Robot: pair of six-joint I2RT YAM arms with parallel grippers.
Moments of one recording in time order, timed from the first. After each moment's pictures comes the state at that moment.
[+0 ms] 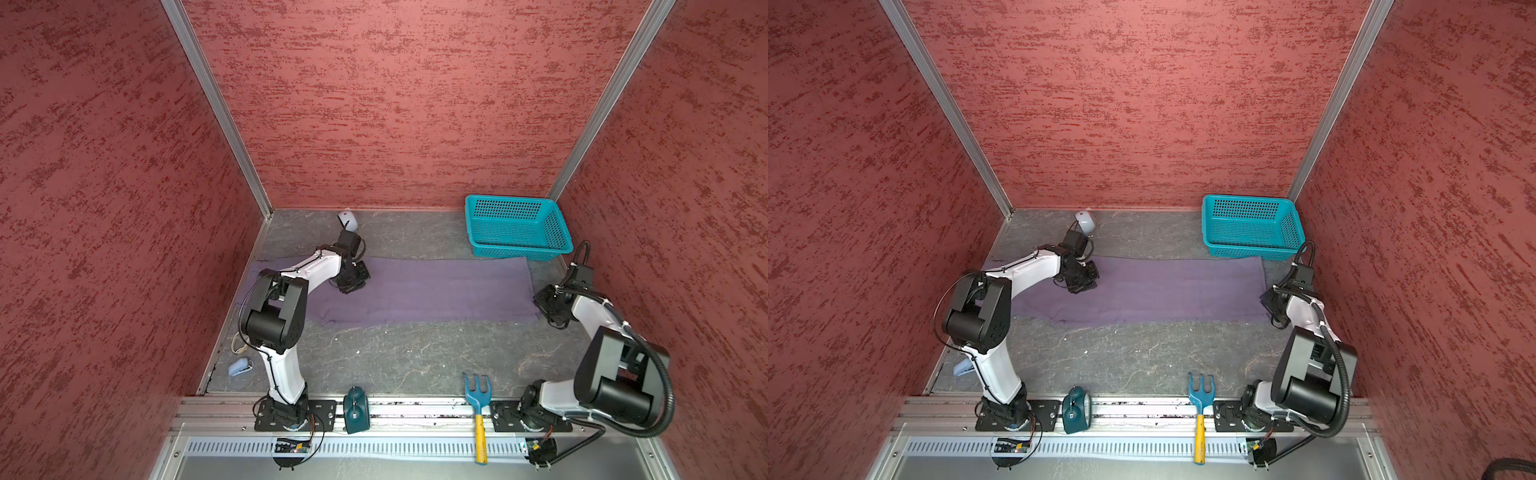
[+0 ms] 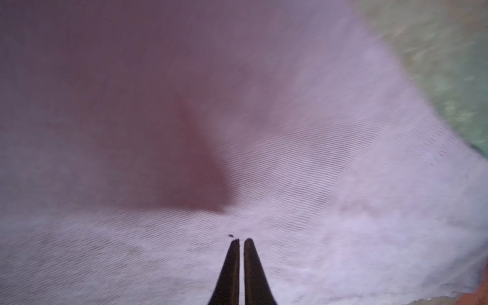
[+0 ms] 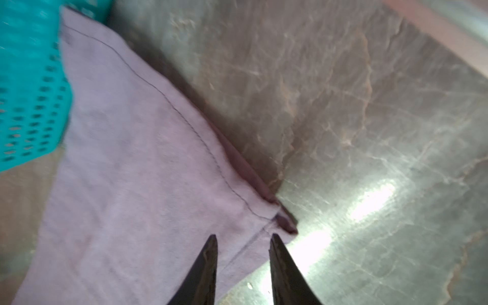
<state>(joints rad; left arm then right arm) -0.29 1.85 1.22 -0.65 0.19 -0.74 -0.43 1.42 0.79 -0.53 -0.18 0.55</state>
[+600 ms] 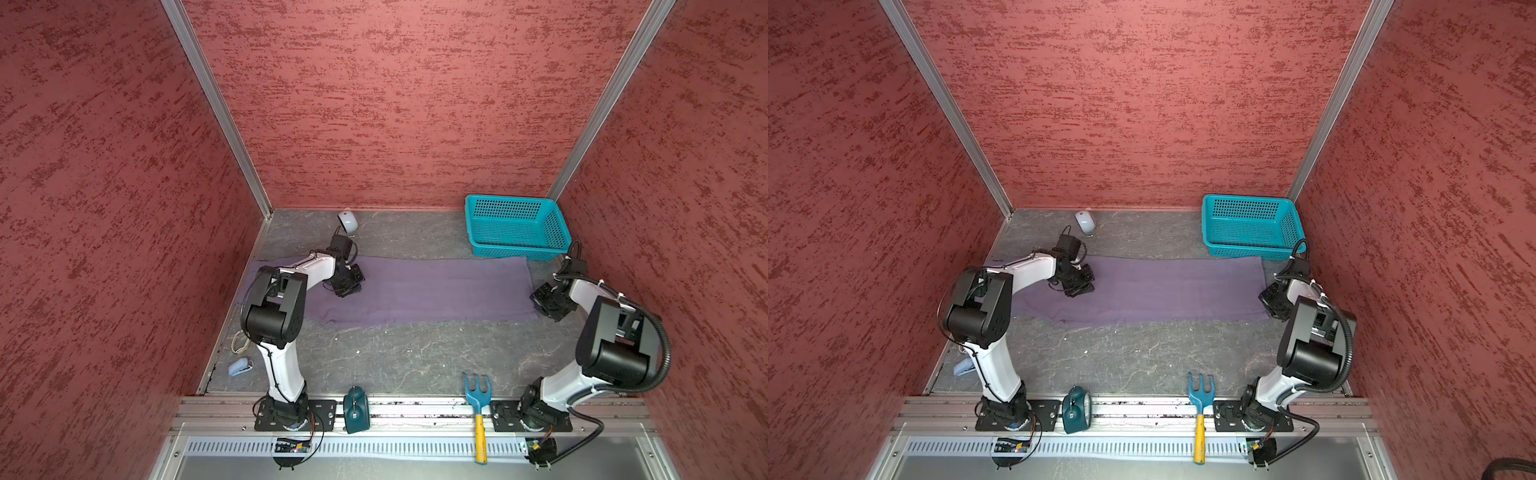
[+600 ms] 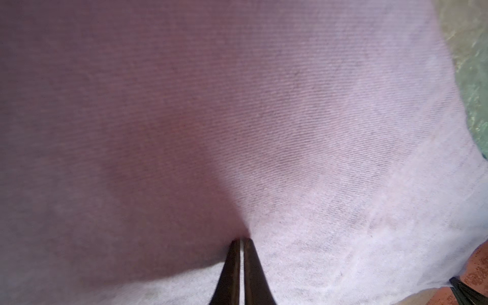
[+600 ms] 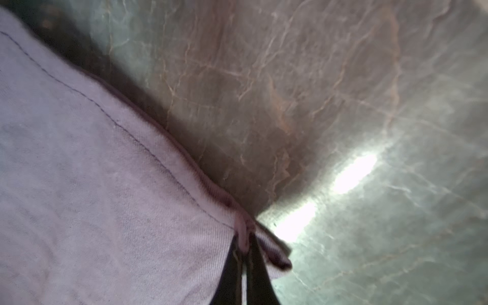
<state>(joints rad) -0.23 1.89 1.18 -0.56 0.28 -0.72 -0.43 1.60 0.92 -0.62 -0.13 0.55</state>
